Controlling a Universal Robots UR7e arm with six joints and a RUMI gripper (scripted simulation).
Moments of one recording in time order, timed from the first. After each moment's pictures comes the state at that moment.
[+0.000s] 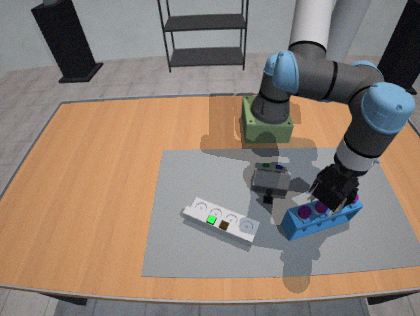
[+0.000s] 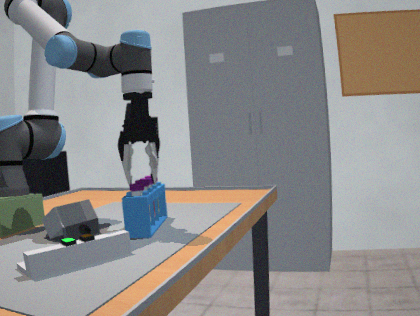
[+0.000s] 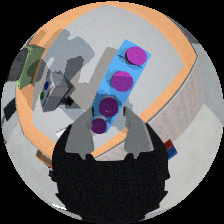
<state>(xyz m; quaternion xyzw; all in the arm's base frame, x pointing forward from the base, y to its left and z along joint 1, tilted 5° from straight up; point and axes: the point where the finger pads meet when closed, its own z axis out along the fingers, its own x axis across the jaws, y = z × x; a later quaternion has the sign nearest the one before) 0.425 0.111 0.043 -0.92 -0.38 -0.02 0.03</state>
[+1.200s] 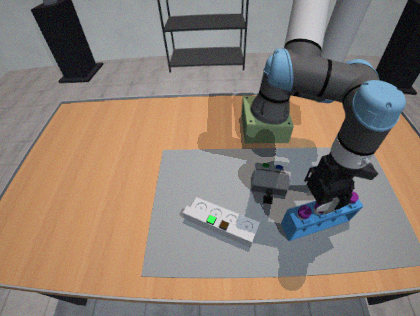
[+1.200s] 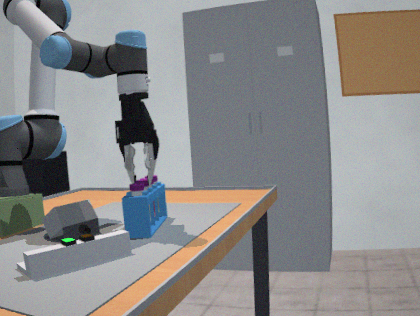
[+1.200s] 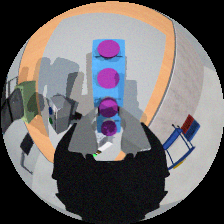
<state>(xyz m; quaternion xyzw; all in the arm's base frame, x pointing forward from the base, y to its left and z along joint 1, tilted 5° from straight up) 0.425 0.111 0.043 -0.98 -0.17 -0.01 0.05</state>
